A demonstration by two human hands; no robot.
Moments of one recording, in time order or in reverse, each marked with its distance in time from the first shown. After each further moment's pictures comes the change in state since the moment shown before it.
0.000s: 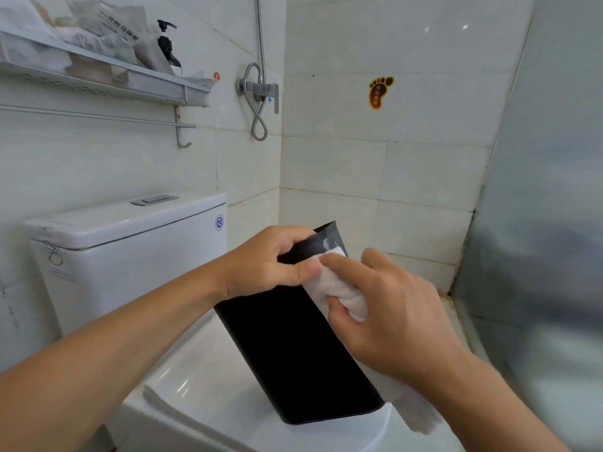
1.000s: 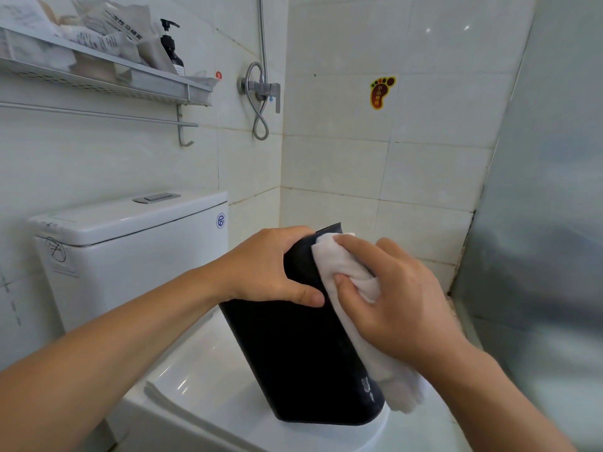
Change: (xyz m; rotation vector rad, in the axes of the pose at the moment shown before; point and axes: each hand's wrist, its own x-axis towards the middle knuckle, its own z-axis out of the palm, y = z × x) left_hand -0.006 0.008 0.001 0.321 0.074 -0.106; right_hand 0.005 0.014 0.008 0.137 0.083 0.067
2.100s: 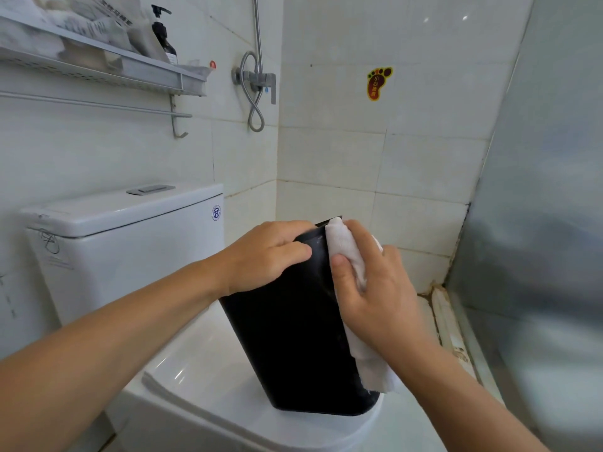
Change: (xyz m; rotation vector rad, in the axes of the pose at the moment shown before) left_hand -0.001 0.008 0.008 -0.121 0.011 -0.086; right_hand -0.010 0.007 0.032 0.185 0.014 0.195
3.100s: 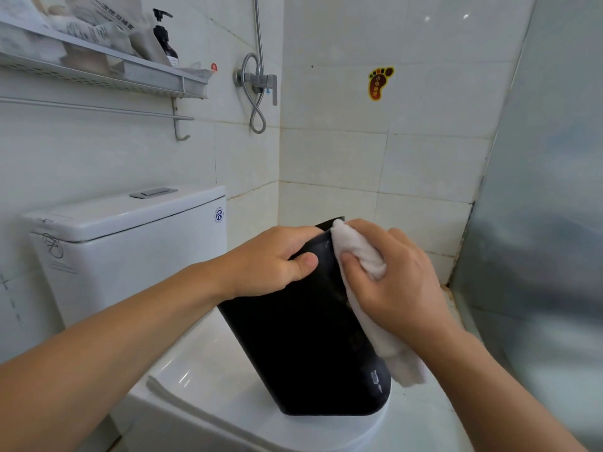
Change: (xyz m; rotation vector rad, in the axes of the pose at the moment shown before) left_hand -0.002 0.000 -0.002 0.026 -0.079 0.032; right_hand 0.019 0.001 -0.021 -0.066 0.060 -0.121
